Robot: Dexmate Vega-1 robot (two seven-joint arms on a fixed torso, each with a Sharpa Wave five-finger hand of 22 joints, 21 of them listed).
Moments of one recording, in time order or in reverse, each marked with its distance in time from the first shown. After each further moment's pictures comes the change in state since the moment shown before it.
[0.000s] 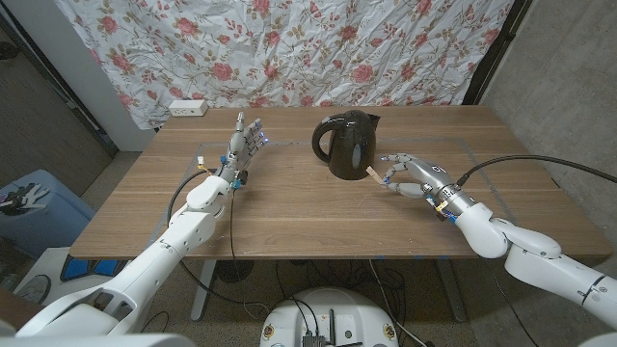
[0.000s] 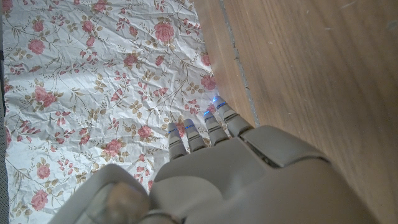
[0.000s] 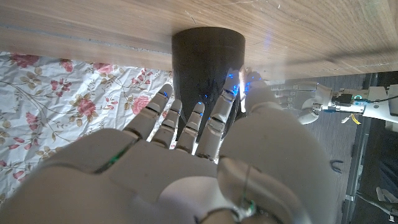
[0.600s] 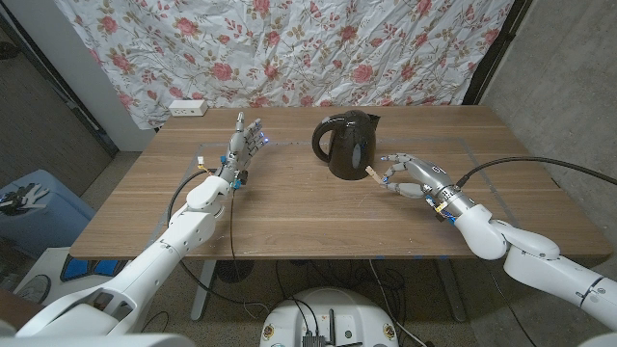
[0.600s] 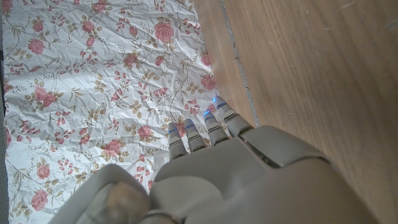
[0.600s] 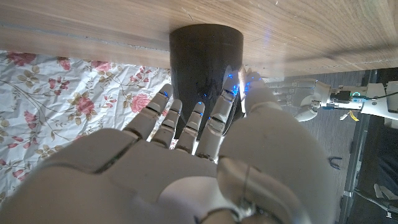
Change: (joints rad) left arm 0.000 0.000 0.000 0.000 0.000 0.000 0.000; left_hand 0.000 0.000 0.000 0.000 0.000 0.000 0.000 0.000 0.000 0.000 0.000 0.000 0.000 0.000 0.000 0.000 0.000 0.000 0.000 0.000 0.000; right arm -0.003 0.001 -0.001 -0.001 -0.002 0.018 -0.032; right_hand 0.004 0.004 -0.013 0.005 0.008 0.000 0.000 -0.013 -0.003 0.000 0.007 -0.005 0.000 0.000 0.000 0.003 0.007 0.005 -0.005 0.000 0.000
